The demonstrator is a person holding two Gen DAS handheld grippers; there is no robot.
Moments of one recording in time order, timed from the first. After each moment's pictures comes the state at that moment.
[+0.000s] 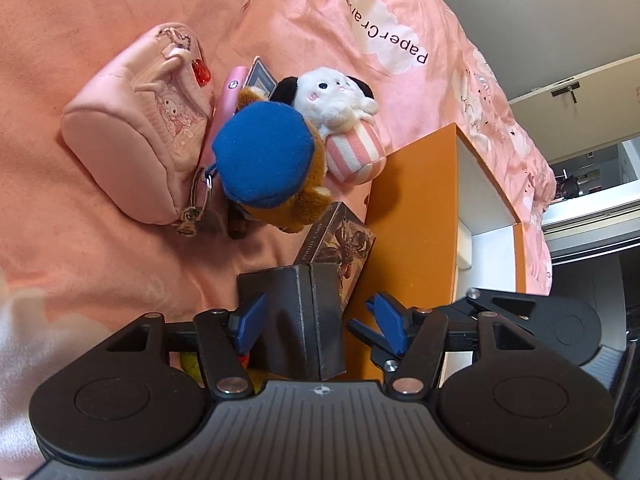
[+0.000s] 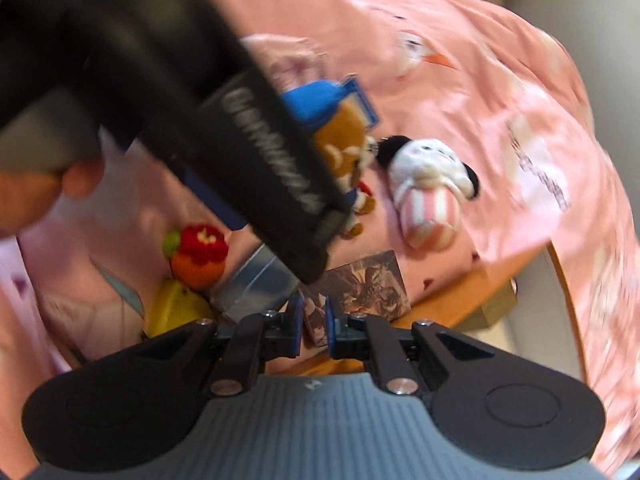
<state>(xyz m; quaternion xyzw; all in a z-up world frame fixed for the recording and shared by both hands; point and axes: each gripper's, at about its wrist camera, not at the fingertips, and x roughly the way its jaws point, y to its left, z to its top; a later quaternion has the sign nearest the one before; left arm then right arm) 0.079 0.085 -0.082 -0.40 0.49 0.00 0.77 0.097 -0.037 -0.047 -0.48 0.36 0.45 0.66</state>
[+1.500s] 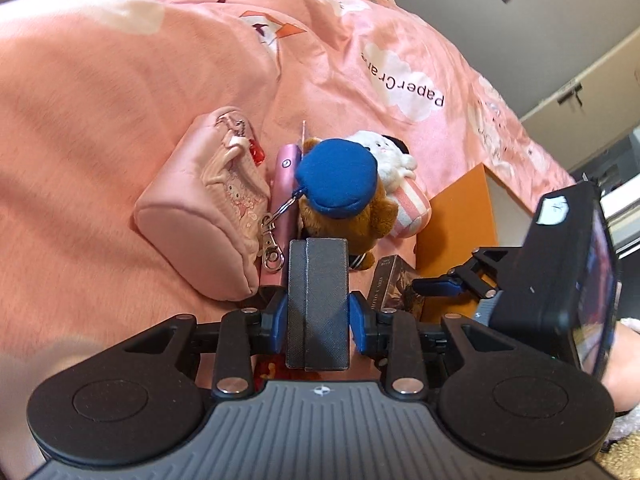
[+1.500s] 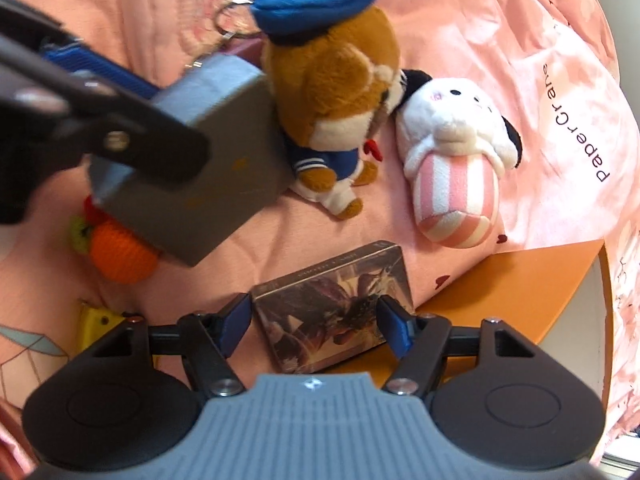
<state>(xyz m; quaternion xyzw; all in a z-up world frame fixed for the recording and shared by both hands) 0.052 0.116 -0.075 -0.34 0.44 0.04 0.83 0.181 0.007 -0.101 -0.51 0.45 0.37 0.63</state>
